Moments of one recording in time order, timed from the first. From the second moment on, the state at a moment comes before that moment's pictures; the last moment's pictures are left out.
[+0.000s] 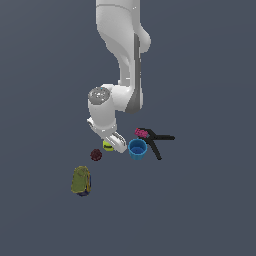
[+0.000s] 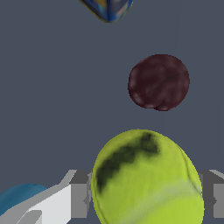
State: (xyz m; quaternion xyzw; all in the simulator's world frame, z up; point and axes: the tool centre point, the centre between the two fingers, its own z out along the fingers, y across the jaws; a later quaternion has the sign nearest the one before) arm -0.031 -0.090 0.068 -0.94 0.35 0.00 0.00
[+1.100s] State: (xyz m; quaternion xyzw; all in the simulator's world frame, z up) arm -0.100 -0.155 0.240 -0.93 0.36 0.00 0.00
